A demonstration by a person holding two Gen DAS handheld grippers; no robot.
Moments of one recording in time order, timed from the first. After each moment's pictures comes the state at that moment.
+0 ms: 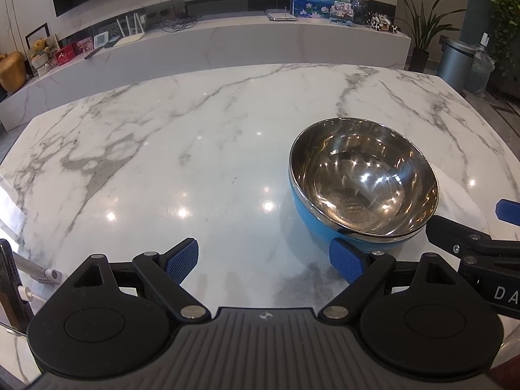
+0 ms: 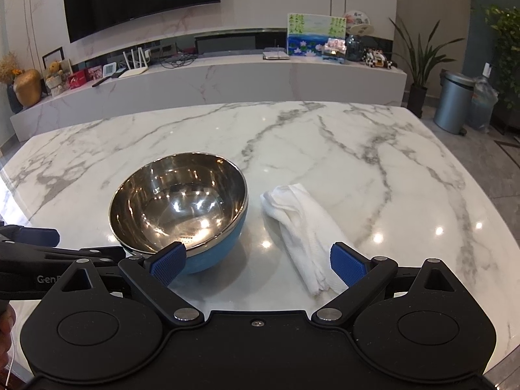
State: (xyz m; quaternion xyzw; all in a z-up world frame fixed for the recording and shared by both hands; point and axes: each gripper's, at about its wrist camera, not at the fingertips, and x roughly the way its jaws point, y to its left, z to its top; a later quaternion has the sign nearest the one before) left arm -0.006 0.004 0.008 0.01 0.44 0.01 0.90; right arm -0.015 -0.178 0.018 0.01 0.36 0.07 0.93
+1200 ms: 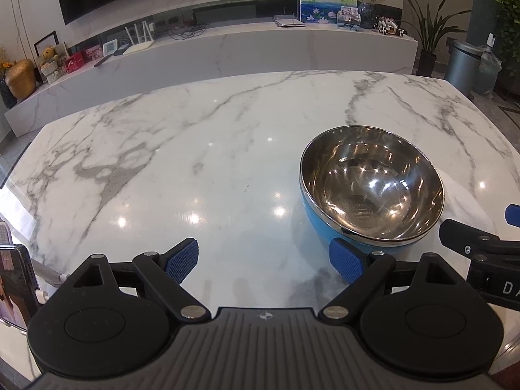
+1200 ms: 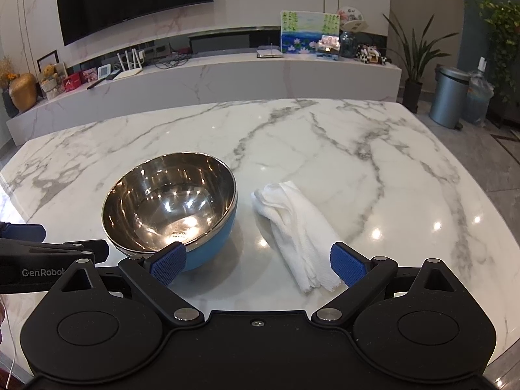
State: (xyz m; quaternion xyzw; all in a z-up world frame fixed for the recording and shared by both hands) left arm -0.011 0.004 0.015 0.02 0.43 0.02 0.90; right arm -0.014 -0.179 0.018 0.01 0.37 0.07 0.93
